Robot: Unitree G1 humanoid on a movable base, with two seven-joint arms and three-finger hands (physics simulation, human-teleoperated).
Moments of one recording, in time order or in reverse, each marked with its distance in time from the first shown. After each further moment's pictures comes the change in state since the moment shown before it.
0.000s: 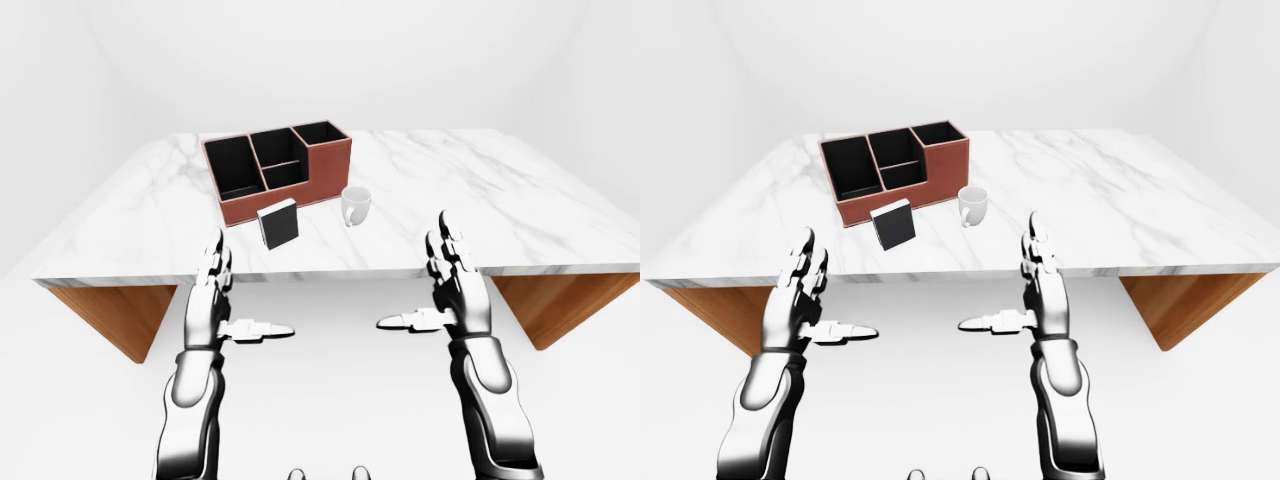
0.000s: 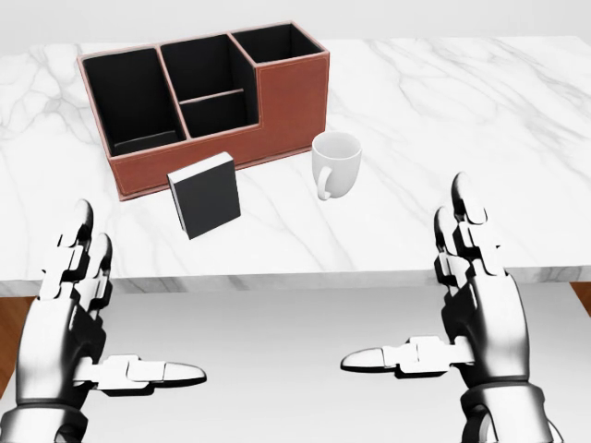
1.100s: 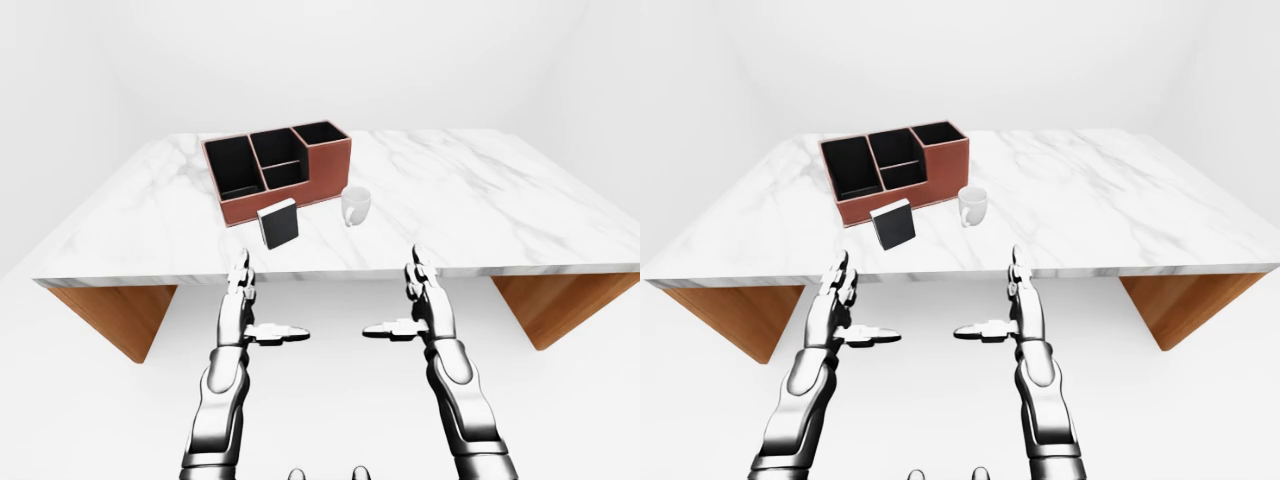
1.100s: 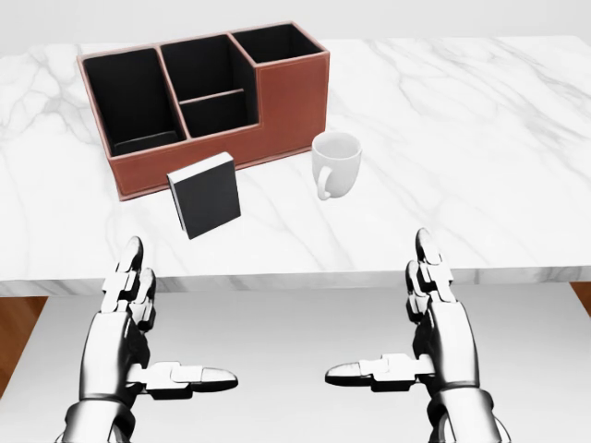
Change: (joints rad) left arm -0.075 -0.020 -0.064 0.332 -0.016 -0.087 0.065; right arm -0.059 0.009 0.026 0.379 -0.004 -0.085 -0.049
